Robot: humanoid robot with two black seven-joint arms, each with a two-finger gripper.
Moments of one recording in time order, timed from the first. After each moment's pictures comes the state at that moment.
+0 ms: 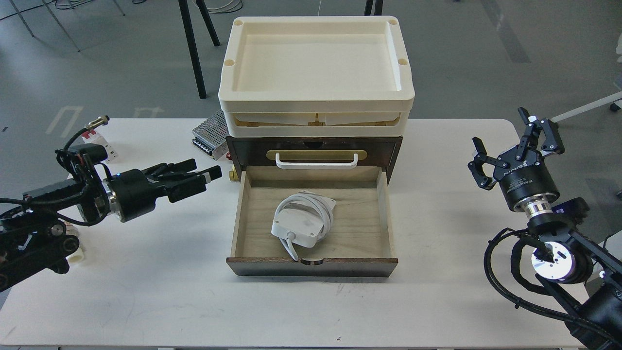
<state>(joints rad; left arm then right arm) -0.64 0.85 -0.31 -1.24 1.32 0.06 -0.49 0.28 -0.43 0.95 1.16 -0.17 0.15 0.49</state>
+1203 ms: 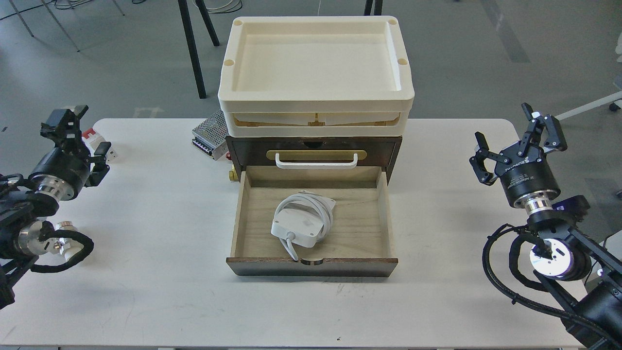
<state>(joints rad) -0.57 0.62 -0.46 -0.70 0.05 -0.18 -0.49 0.28 -0.42 1.00 1.16 -0.19 0.15 0.49</state>
